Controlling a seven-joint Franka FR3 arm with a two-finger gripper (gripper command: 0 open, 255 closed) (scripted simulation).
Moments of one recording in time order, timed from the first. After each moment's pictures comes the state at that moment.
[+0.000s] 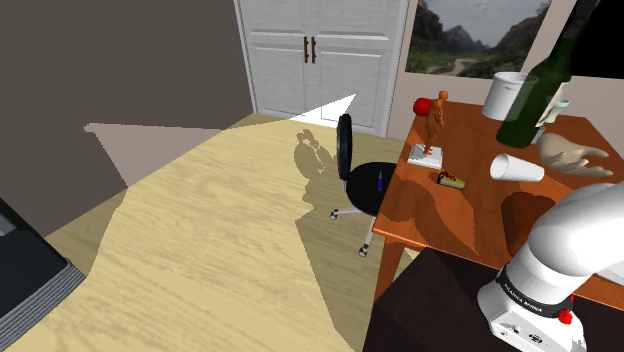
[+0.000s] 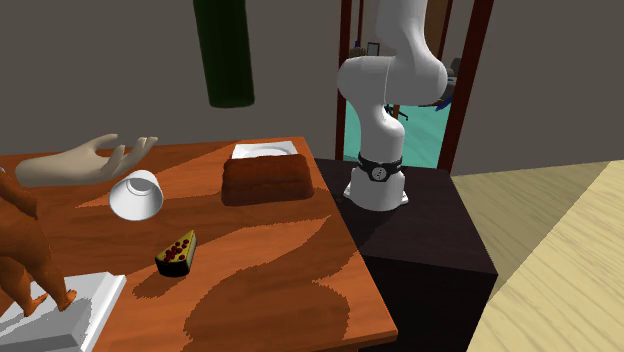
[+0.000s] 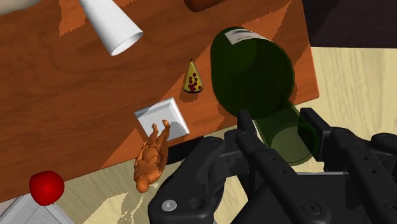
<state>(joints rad) -0.17 -0.48 -0.55 -1.57 -0.20 1.17 -0.83</state>
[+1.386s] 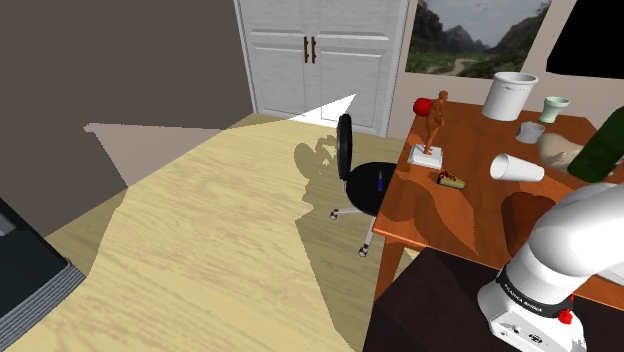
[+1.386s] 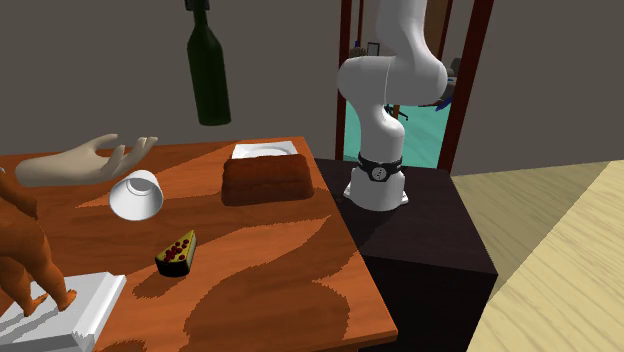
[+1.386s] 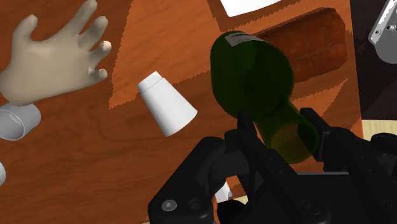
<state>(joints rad) -0.16 -0.50 -1.06 -1.64 -0.38 1.38 -1.31</state>
